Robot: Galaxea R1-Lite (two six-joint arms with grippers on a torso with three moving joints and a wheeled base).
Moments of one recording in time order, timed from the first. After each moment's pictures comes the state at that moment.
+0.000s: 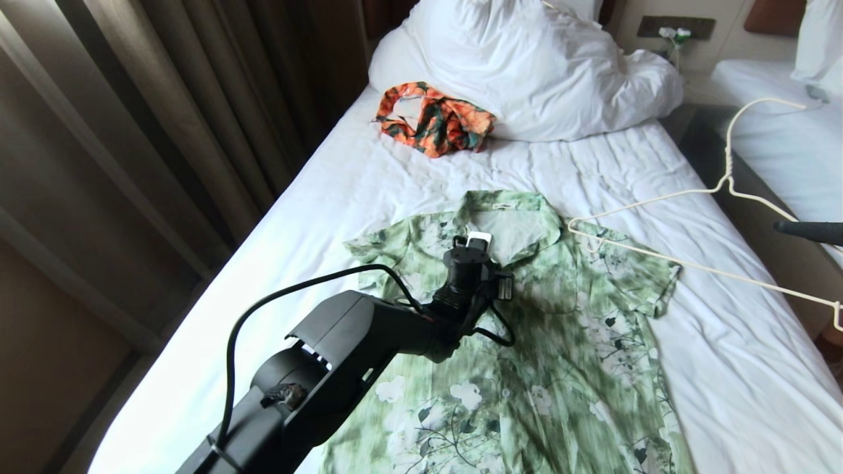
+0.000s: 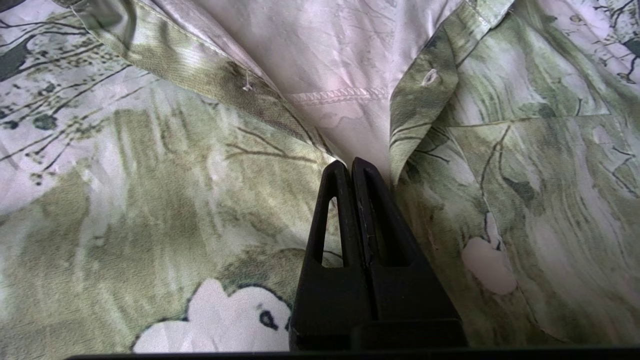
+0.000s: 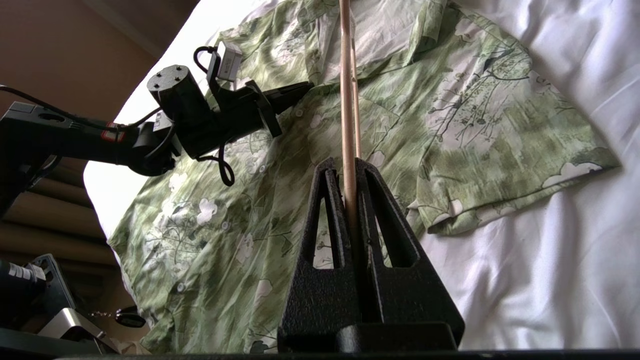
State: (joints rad) left arm -0.69 2.72 -1.97 -0.65 0.20 -0.09; right arm -0.53 1.68 -1.19 0.00 1.22 -0.17
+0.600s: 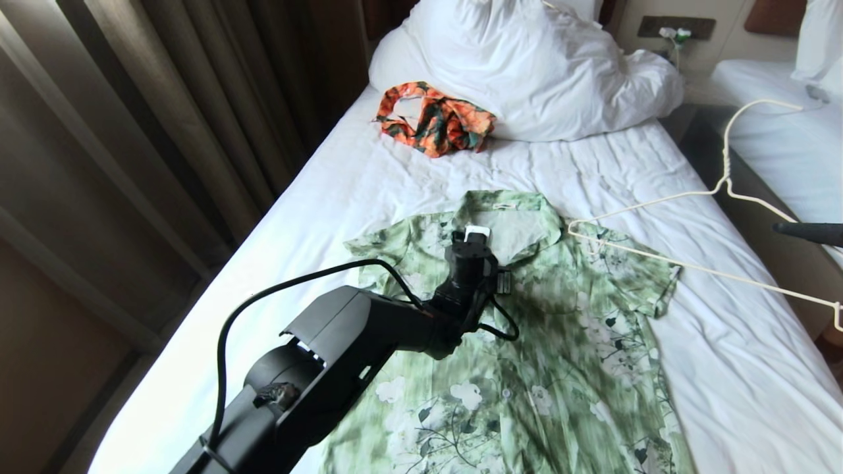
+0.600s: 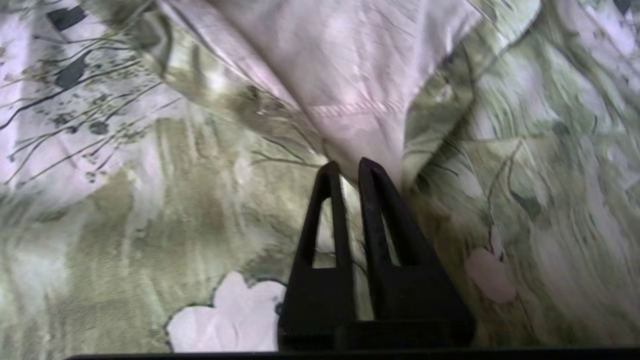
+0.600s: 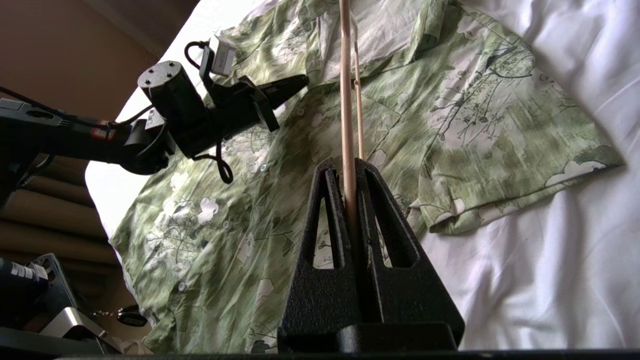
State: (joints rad) left arm -0.71 2.69 -1.95 -0.63 0.30 -0.08; right arm -0.53 1.68 -1.19 0.00 1.22 -0.17
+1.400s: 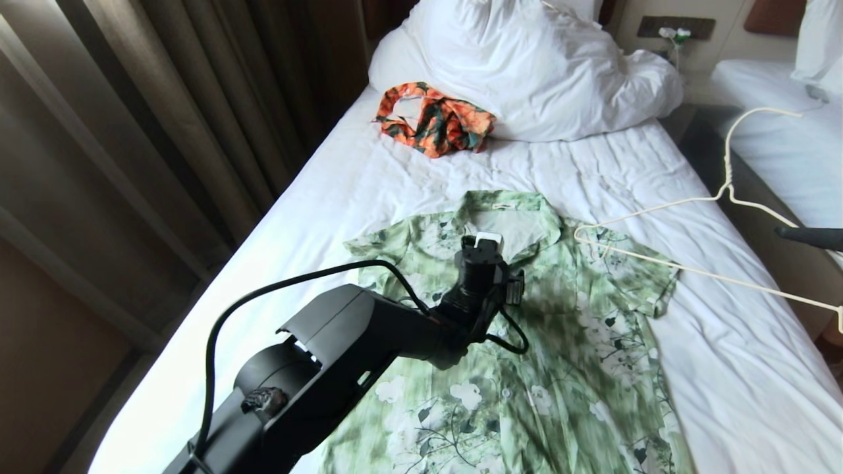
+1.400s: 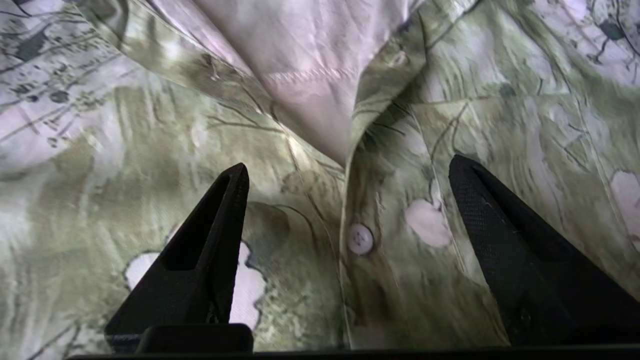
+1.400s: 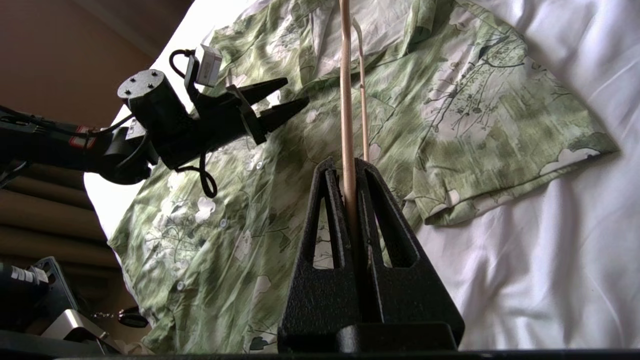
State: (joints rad) left arm -0.75 2.63 -1.84 -0.63 0.31 -0.08; right arm -0.54 1.69 -1.18 0.00 1.22 -0.18
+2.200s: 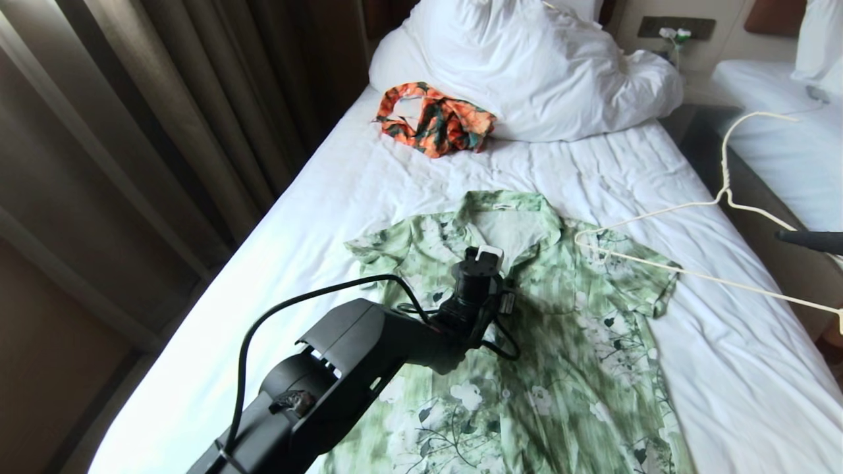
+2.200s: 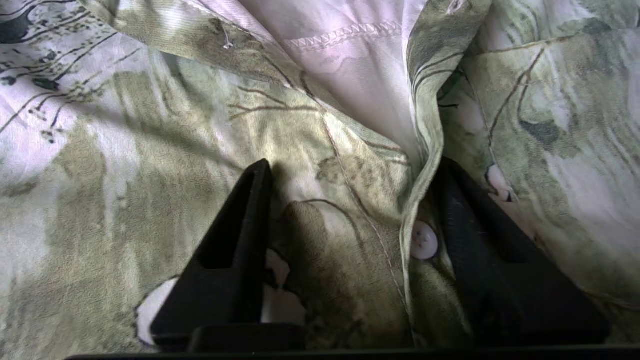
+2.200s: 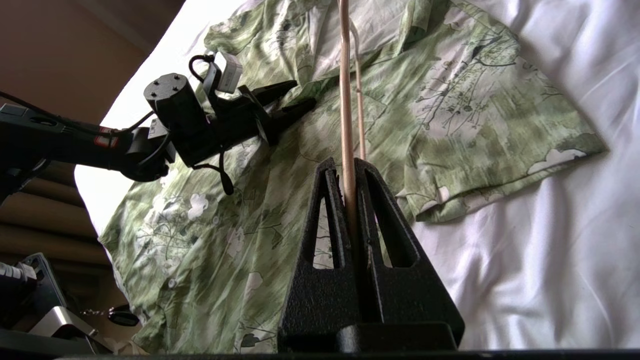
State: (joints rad) left arm -0.71 2.74 -1.94 -0.63 0.30 0.03; right arm -0.55 1.69 -1.17 0.00 1.22 -0.21
